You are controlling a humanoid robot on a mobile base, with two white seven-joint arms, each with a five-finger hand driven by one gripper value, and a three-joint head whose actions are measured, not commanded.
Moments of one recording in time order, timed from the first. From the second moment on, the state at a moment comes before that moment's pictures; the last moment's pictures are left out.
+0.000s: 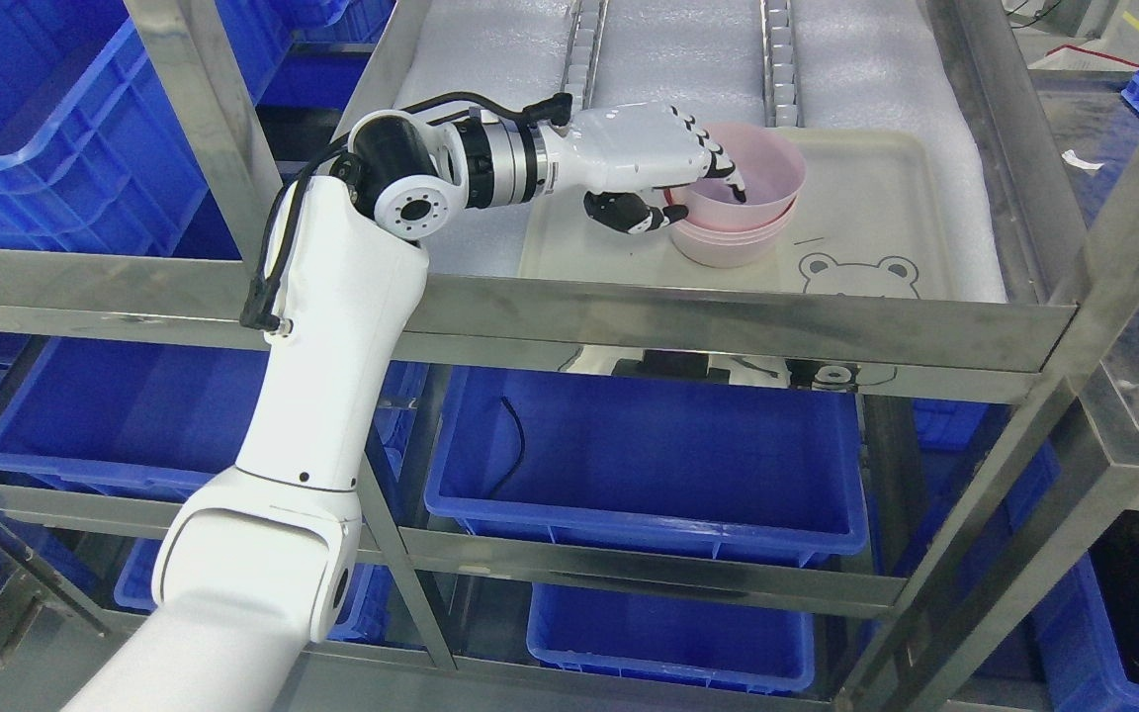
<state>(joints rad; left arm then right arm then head) -0.96 0.00 -0.20 -1.16 -0.88 -0.79 -0.80 0.00 0.00 0.05 0.00 0.05 -0.08 -0.02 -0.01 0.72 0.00</state>
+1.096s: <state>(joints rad) -0.56 0.00 -0.41 -1.36 -0.50 -0.79 -0.58 0.00 0.00 0.05 0.00 0.05 -0.08 -0.02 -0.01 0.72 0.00</state>
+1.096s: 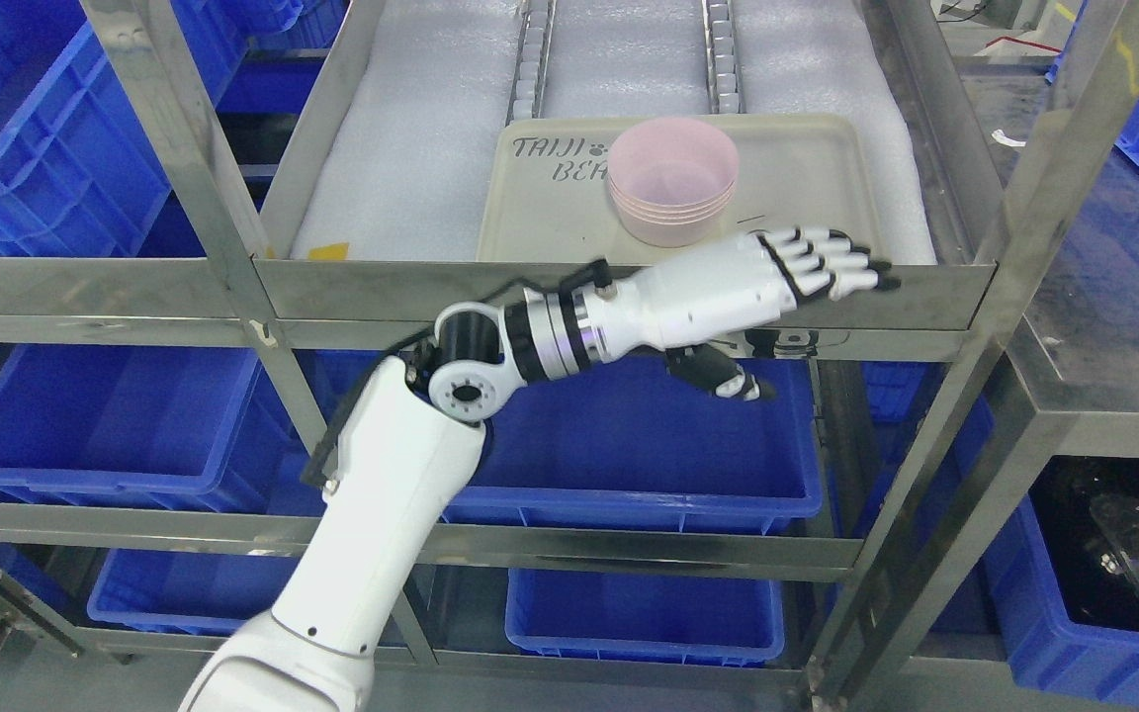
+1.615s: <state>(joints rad) -0.02 0.00 -0.39 -1.37 -0.34 -0.79 -0.48 0.00 0.00 0.05 0.00 0.05 -0.08 -0.02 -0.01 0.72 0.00</state>
